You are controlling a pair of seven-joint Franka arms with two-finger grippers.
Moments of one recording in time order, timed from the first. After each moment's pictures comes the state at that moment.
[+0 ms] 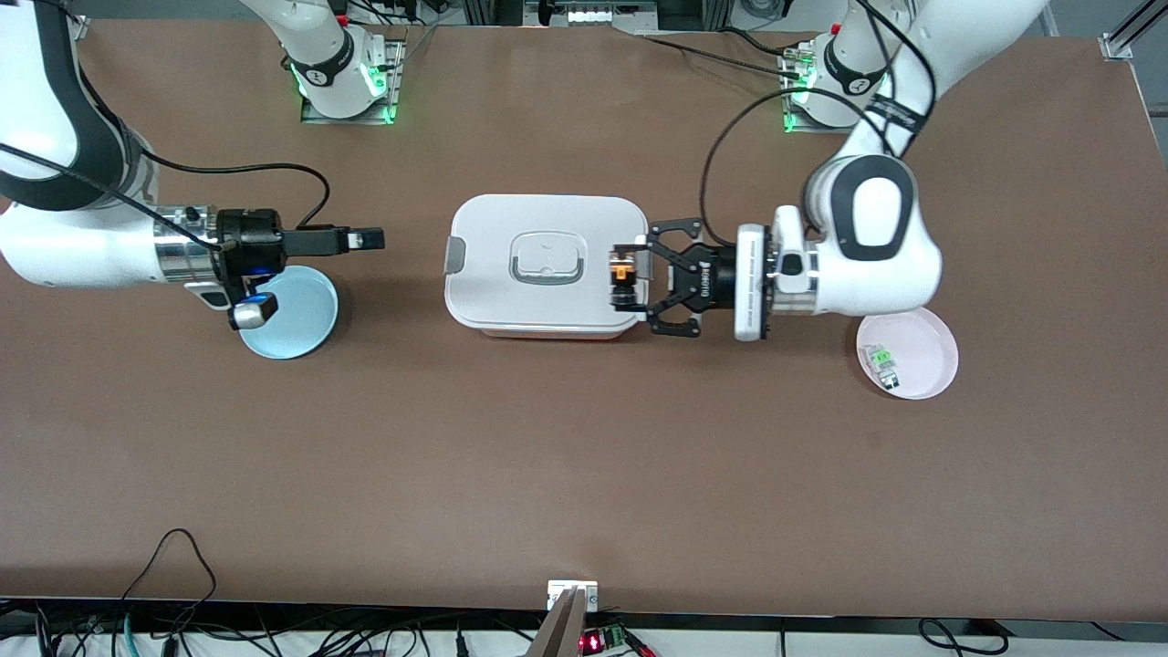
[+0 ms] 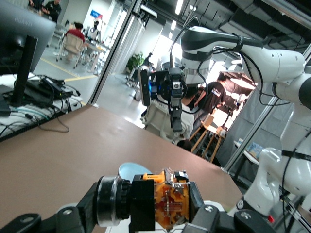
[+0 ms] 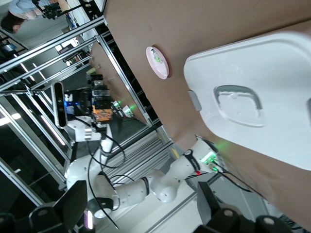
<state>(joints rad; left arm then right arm) -0.02 0.42 -0.45 -1.76 -1.56 2.08 1.68 0.03 0.21 0.05 -1.86 1.25 1.61 0.08</state>
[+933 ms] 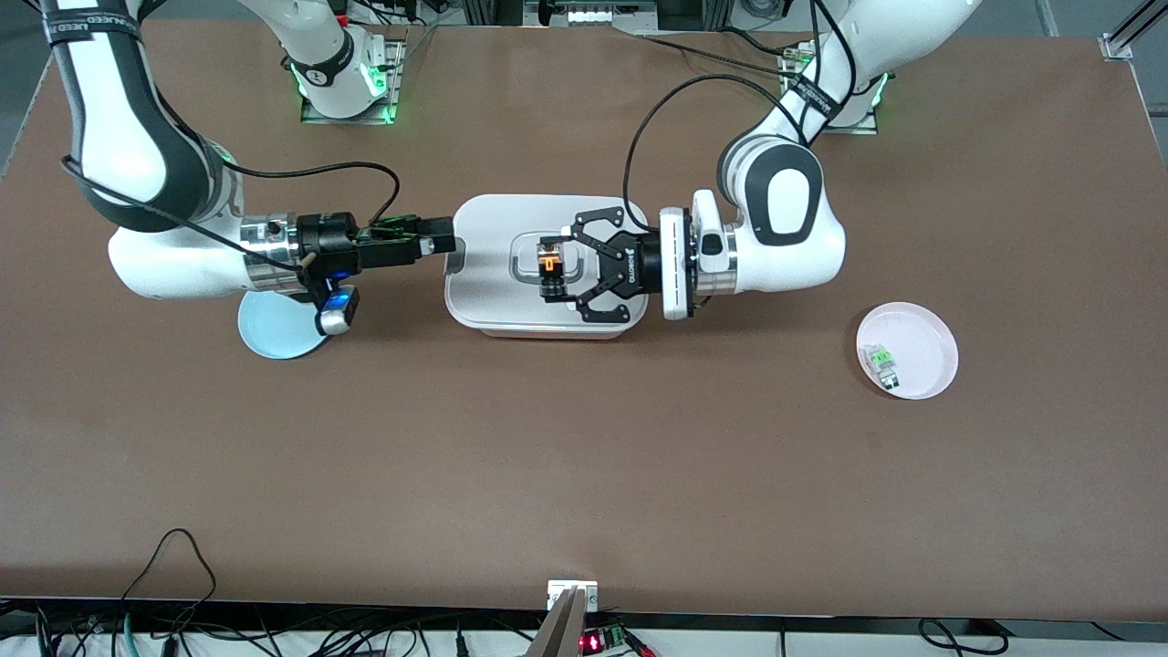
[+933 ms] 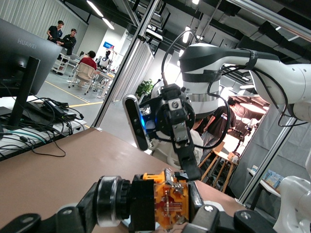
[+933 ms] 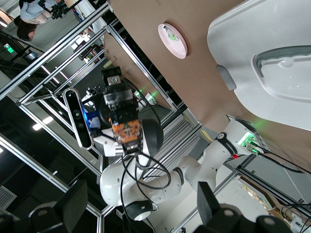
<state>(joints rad) -0.18 0.47 -0.45 -1.74 -1.82 2.23 1.83 0.13 0.27 0.09 -1.87 1.41 1.68 0.17</state>
